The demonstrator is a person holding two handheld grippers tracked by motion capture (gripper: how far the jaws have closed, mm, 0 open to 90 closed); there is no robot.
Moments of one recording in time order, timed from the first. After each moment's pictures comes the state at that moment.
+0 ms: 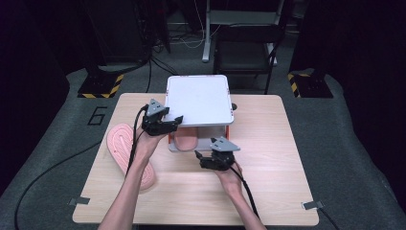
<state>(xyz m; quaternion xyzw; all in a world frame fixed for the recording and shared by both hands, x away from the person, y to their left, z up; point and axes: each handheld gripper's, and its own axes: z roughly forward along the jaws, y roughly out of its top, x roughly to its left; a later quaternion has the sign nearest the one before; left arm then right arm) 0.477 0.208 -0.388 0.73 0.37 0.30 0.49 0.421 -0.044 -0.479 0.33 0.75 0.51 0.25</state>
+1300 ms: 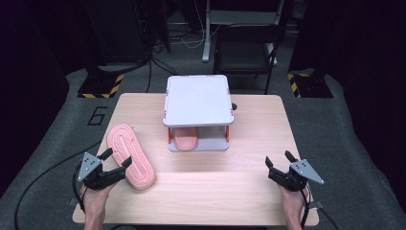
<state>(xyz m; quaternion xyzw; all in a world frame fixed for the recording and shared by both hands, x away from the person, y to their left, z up) 0.336 0.354 -0.461 0.65 0.45 0.33 0.52 0.352 -0.244 -0.494 0.46 0.62 0.52 0.37</state>
